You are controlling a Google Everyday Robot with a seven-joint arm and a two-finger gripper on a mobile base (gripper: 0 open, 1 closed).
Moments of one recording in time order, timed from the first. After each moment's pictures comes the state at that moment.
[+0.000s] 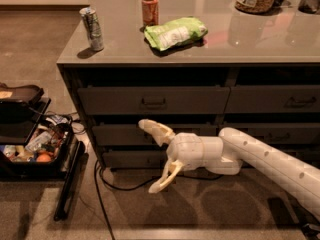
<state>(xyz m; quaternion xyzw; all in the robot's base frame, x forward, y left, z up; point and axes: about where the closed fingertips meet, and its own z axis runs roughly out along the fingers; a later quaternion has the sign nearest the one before) 0.434 0.034 0.783 -0.46 0.37 0.61 0.53</state>
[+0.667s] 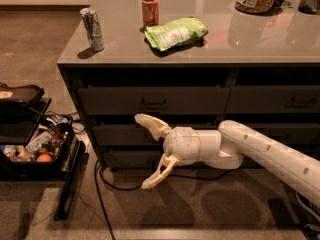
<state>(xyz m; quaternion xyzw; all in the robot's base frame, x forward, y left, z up) 0.438 0.048 0.794 -0.49 0.40 0.56 0.53</state>
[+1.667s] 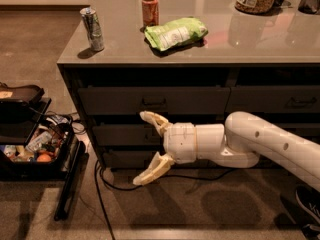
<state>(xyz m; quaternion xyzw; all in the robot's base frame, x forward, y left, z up) 0.456 0.051 0.778 -0.56 0.52 0.40 0.52</state>
